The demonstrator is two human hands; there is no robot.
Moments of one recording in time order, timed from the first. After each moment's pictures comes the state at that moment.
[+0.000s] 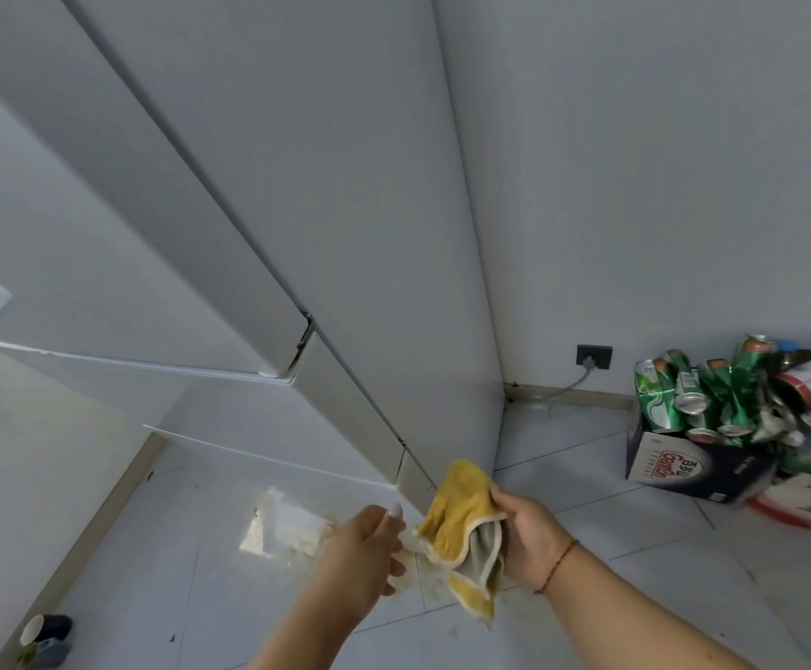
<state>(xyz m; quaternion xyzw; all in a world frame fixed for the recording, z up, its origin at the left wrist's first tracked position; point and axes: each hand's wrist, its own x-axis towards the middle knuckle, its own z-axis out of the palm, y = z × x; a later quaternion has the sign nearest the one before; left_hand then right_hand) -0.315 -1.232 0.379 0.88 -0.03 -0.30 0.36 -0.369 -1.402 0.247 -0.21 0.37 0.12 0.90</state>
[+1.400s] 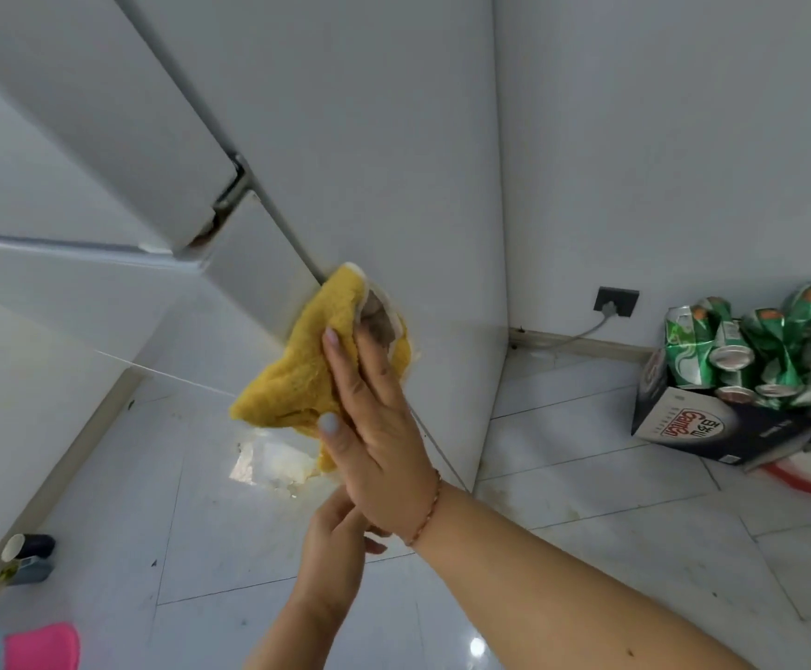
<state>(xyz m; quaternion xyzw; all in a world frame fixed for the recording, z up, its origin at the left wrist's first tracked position) -0.302 -1.208 0.264 0.81 0.02 -0.24 0.53 -0.282 -1.321 0.301 -0.73 -0.06 -0.37 0.57</state>
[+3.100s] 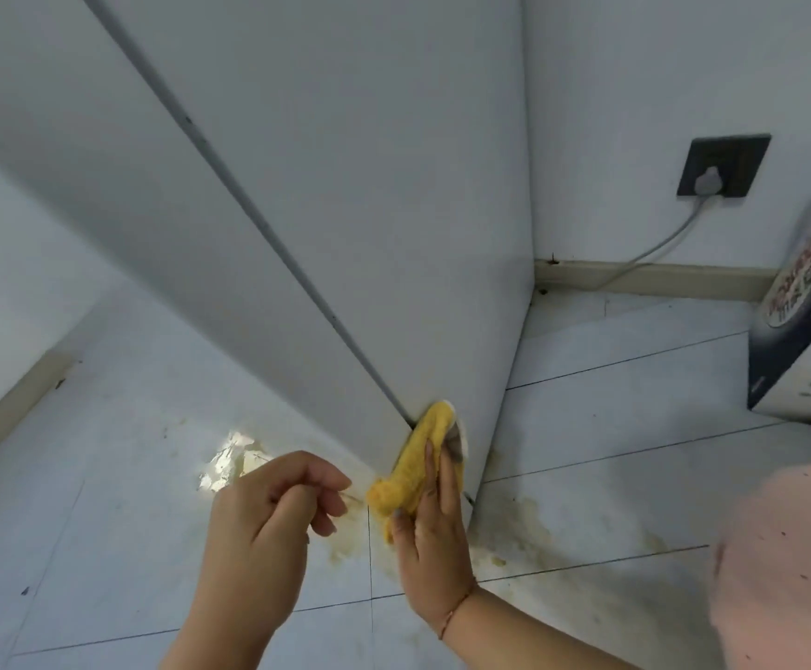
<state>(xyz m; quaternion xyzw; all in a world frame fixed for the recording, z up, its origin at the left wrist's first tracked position) -0.255 -1.212 -0.063 0.88 -0.14 -0.06 0.46 -0.284 -1.294 -0.248 -0.77 0.12 -0.26 0.57</state>
